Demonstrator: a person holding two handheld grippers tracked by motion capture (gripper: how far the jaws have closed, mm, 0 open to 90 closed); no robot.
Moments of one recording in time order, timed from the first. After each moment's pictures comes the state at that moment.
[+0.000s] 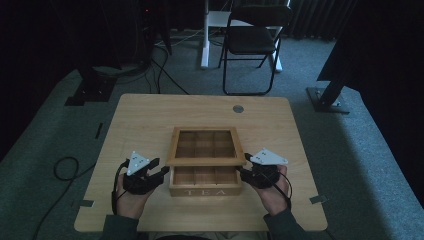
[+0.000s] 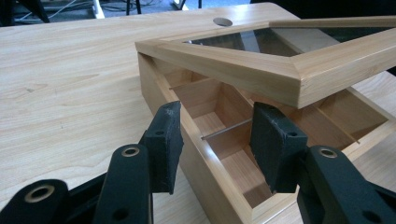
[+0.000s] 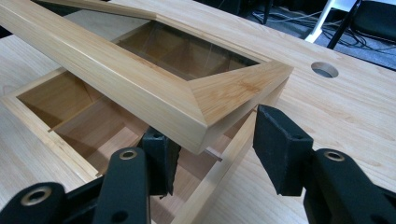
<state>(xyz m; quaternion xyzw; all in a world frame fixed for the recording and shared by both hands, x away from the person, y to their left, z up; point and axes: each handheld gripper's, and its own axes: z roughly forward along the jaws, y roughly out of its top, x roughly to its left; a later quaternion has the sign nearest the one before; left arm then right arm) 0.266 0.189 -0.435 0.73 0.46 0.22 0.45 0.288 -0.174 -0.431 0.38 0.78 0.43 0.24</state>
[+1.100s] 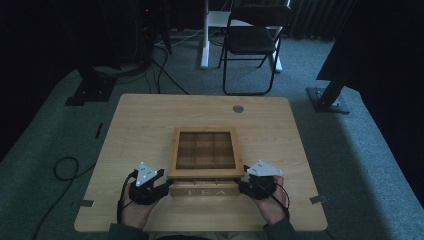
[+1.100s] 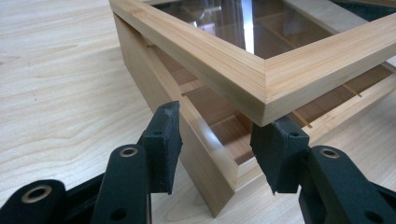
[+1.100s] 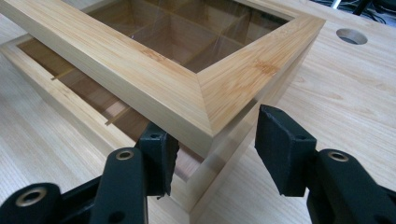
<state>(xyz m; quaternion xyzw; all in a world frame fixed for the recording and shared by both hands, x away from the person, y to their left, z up) 0.251 0.177 -0.465 0.76 0.45 0.21 0.42 0.274 -0.173 -0.466 0.38 0.80 0.41 0.22</state>
